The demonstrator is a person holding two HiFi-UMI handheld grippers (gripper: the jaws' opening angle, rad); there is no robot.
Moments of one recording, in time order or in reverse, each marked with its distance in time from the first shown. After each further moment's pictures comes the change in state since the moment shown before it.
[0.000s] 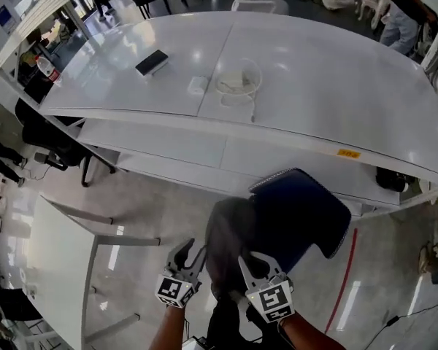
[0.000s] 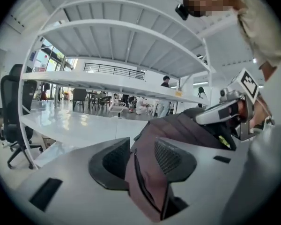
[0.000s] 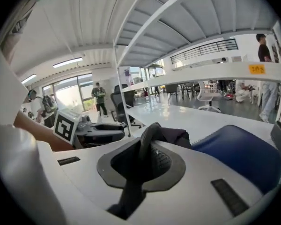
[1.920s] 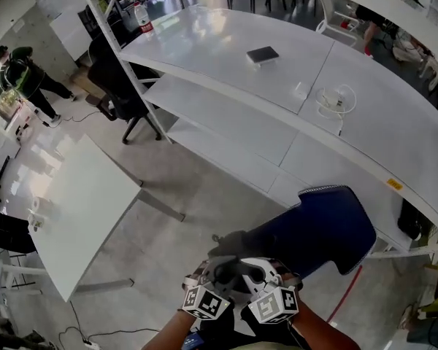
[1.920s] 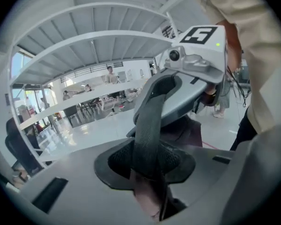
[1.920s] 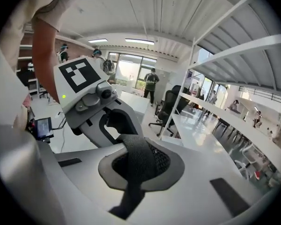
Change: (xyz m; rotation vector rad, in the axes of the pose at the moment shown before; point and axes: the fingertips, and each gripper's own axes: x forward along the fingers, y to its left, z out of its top) left arm -0.118 -0.070 0.006 0.383 0.213 -0.015; right arm -0.001 0.182 0.023 -0.705 0.037 0.439
